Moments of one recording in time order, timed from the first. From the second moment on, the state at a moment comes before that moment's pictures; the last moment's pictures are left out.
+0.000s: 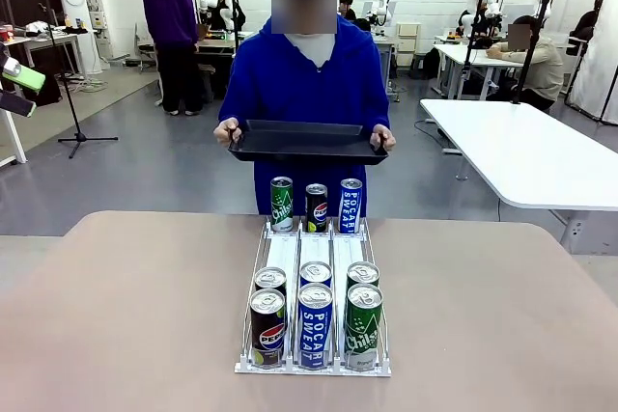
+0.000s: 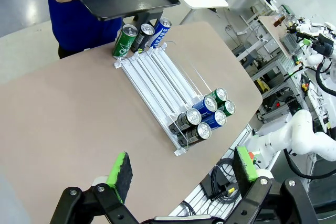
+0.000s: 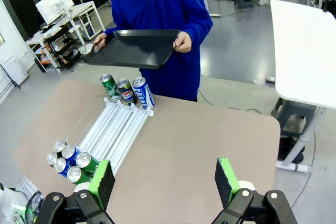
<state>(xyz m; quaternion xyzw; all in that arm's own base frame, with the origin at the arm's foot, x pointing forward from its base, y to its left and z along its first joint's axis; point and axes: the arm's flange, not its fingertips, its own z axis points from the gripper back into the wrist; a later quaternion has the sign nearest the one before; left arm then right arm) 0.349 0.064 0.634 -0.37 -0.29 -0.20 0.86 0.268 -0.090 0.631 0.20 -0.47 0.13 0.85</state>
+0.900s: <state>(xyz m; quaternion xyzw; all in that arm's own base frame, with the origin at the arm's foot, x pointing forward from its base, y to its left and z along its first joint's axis) 0.349 0.064 0.634 -0.37 -0.29 -0.20 0.86 0.268 -0.090 0.631 0.20 -0.47 0.13 0.85</state>
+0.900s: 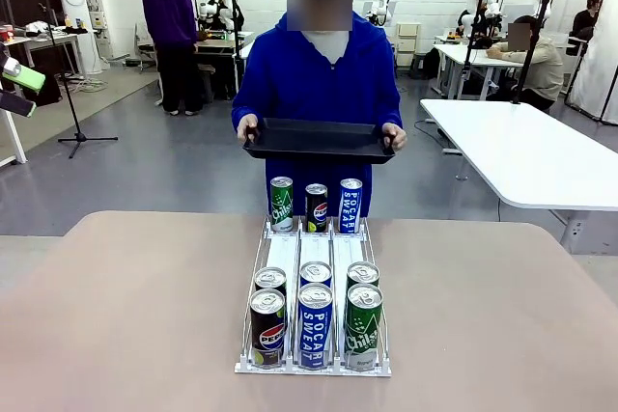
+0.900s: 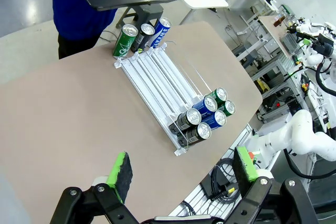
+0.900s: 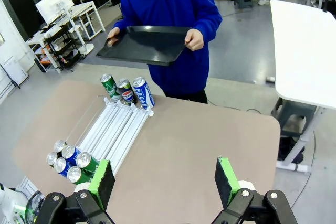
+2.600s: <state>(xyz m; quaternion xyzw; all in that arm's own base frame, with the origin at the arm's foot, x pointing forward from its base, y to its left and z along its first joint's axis) 0.349 0.064 0.634 -0.37 -0.29 -0.20 0.86 0.268 -0.090 0.631 0.20 -0.47 0.13 0.85</state>
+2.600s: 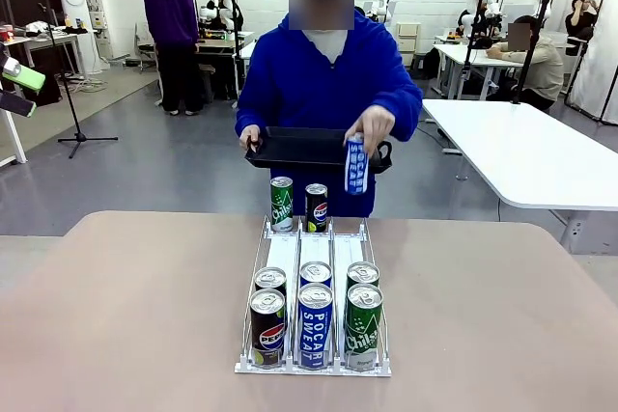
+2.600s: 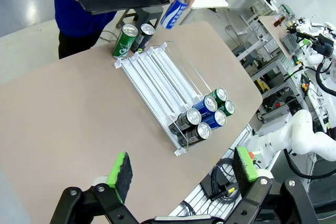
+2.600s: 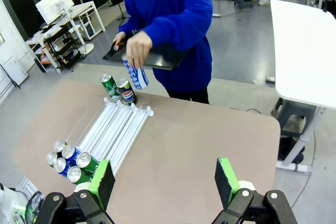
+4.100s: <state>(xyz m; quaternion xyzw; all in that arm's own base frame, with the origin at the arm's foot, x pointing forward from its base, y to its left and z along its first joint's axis) 0.349 0.064 0.634 -0.37 -0.29 -0.20 0.86 0.268 -0.090 0.631 0.20 -0.47 0.13 0.85</state>
